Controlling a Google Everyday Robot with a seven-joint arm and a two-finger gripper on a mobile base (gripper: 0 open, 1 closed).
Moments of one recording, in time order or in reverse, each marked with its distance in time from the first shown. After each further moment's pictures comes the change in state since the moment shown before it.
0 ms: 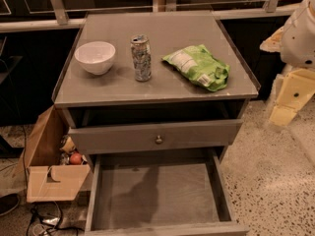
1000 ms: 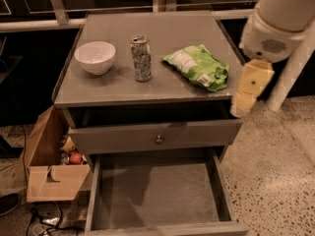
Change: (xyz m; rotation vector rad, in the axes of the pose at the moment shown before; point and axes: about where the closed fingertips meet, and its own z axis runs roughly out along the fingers) arm -0.027 -0.034 0.037 -0.011 0.082 0.075
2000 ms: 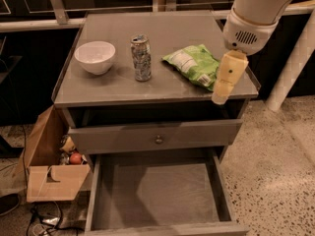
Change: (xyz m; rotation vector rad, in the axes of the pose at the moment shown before) arm -0.028 -0.030 0.029 -0.061 0.017 0.096
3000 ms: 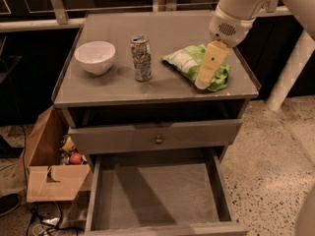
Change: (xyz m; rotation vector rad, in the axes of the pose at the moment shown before) arm -0.037 -0.045 0.033 -0.081 -0.050 0.086
